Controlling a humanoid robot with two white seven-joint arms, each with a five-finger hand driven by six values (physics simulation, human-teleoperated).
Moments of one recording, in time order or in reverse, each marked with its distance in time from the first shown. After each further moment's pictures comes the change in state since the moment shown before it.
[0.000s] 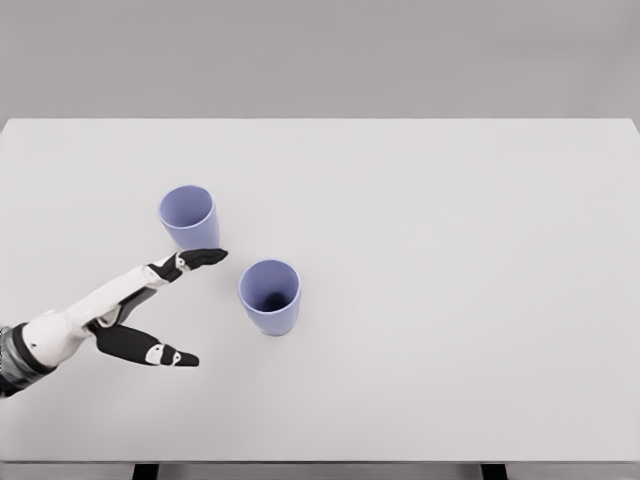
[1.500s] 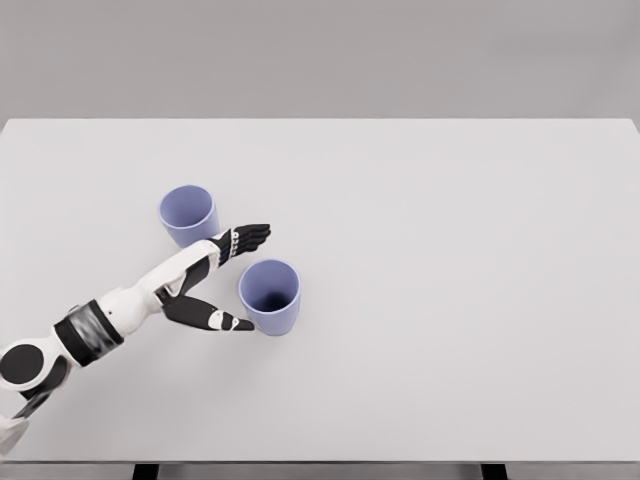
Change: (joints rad) left arm -0.095 -0.229 0.009 0.014 -0.013 0.423 0.001; right arm 0.000 0.000 0.000 0.000 0.000 0.000 0.000
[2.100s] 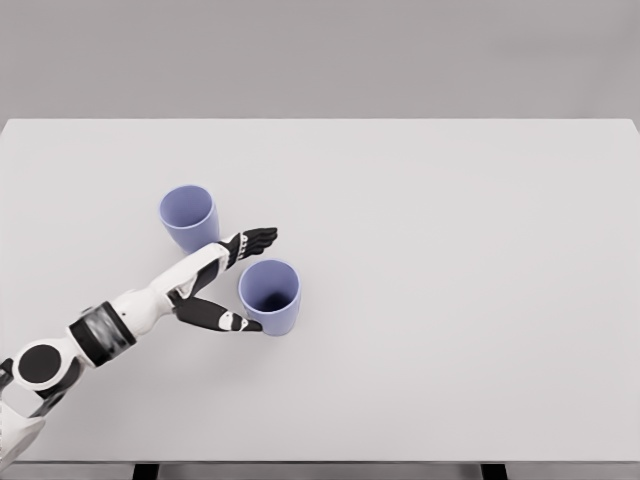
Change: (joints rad) left arm -0.006 -0.054 -0.007 0.043 -0.052 0.015 0.000; right arm 0.000 0.000 0.000 0.000 0.000 0.000 0.000
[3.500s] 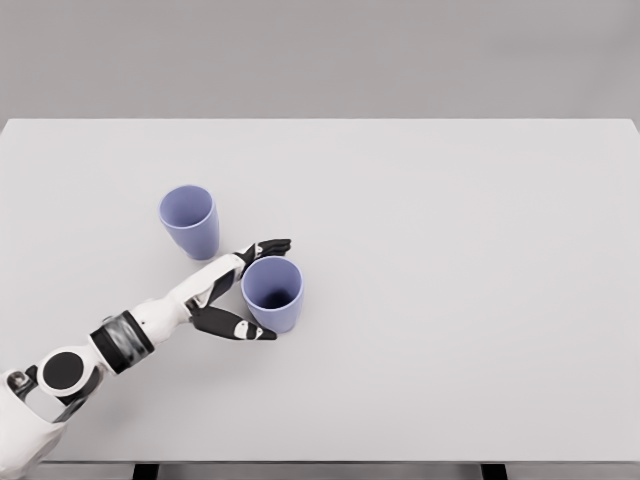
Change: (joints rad) left arm 0.005 -0.059 -0.024 0.040 -0.037 -0.002 0.000; right arm 0.000 0.000 0.000 0.000 0.000 0.000 0.000
